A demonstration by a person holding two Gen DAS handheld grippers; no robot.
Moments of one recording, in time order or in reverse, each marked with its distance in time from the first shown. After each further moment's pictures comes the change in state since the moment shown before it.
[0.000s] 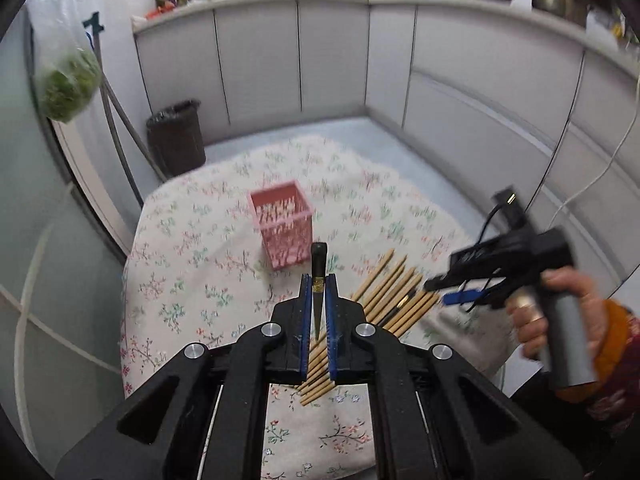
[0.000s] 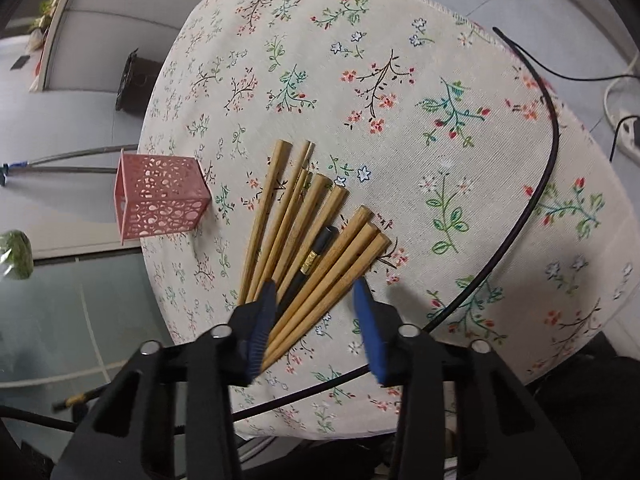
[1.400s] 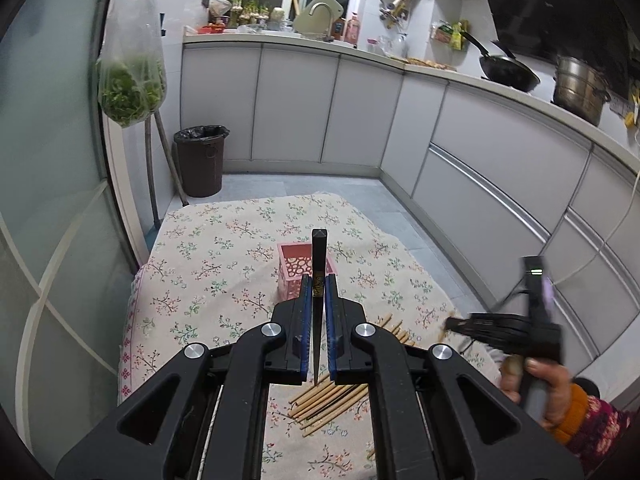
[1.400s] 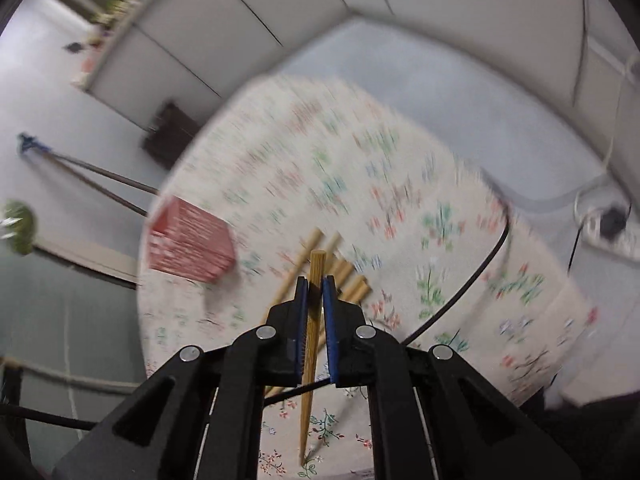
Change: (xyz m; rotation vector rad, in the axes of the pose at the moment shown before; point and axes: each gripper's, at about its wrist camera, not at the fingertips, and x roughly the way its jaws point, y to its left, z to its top) left arm -0.043 0.038 0.011 -0.200 -0.168 -0.008; right arm -0.060 0.048 -0.027 -0.235 -0.427 -0.059
